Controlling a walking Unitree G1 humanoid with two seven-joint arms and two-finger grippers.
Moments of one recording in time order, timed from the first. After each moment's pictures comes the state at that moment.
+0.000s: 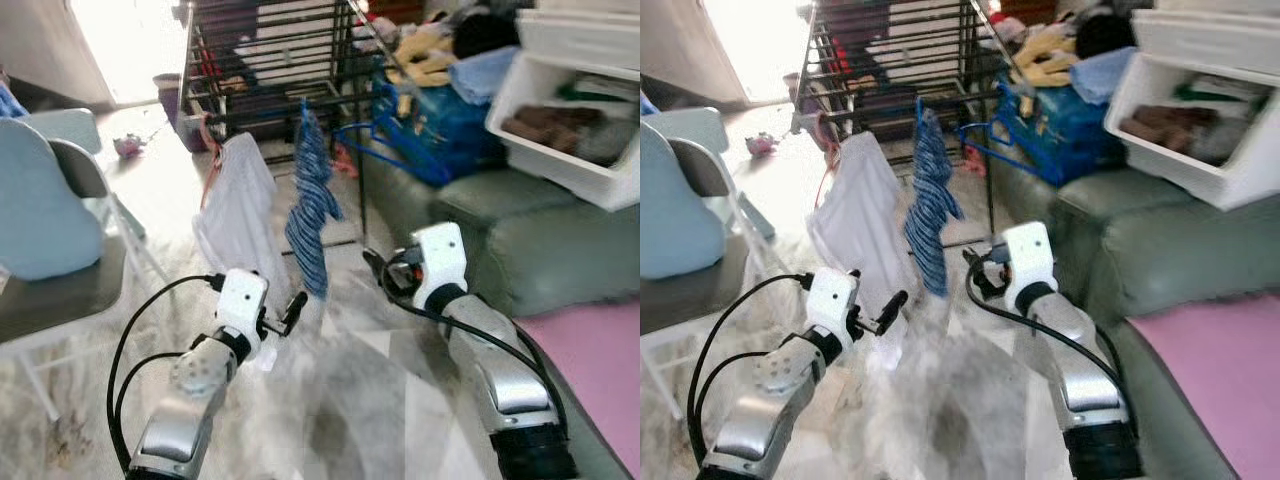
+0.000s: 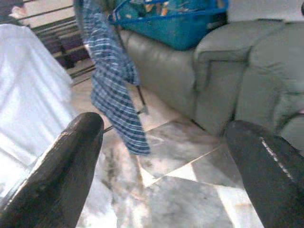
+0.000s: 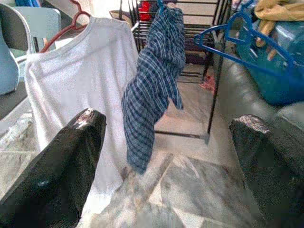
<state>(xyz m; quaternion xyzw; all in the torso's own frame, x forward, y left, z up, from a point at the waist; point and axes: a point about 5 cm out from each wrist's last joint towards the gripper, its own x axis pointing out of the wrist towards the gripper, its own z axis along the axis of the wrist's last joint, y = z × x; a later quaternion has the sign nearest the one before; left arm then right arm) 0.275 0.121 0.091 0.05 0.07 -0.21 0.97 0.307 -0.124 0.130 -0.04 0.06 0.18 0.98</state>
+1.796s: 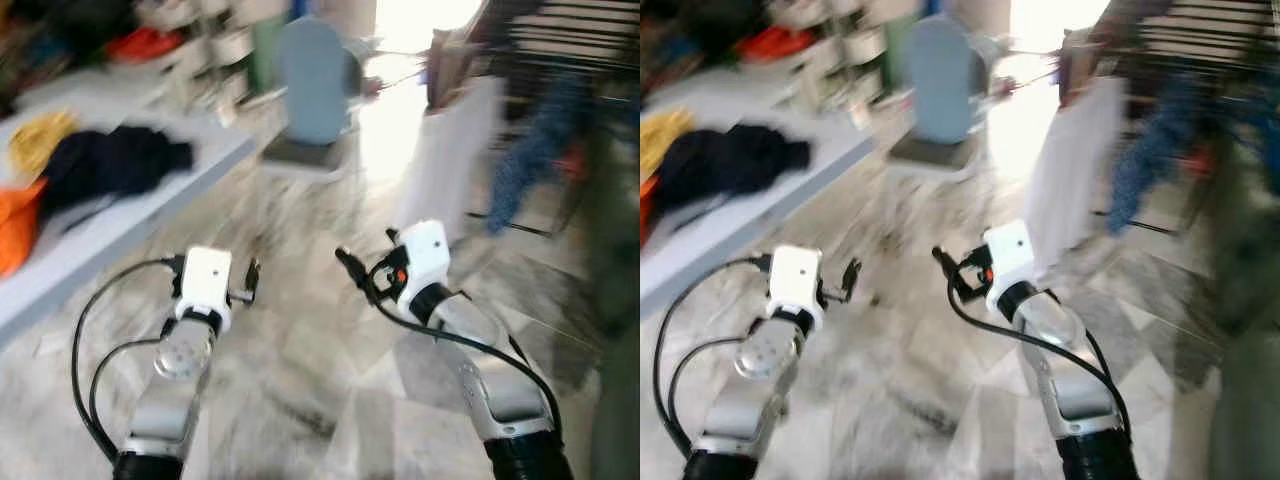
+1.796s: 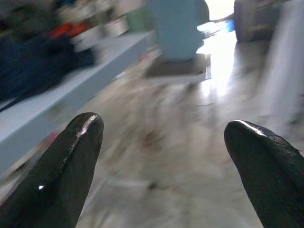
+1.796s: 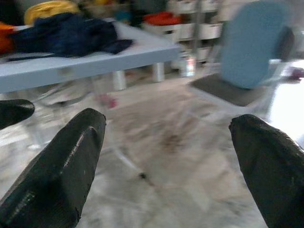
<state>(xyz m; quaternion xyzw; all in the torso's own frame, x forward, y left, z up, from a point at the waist) 0.291 0.159 0.106 0.09 0.04 -0.03 0.99 0.297 -0.099 0.144 -0.01 0.01 0.27 0.96</state>
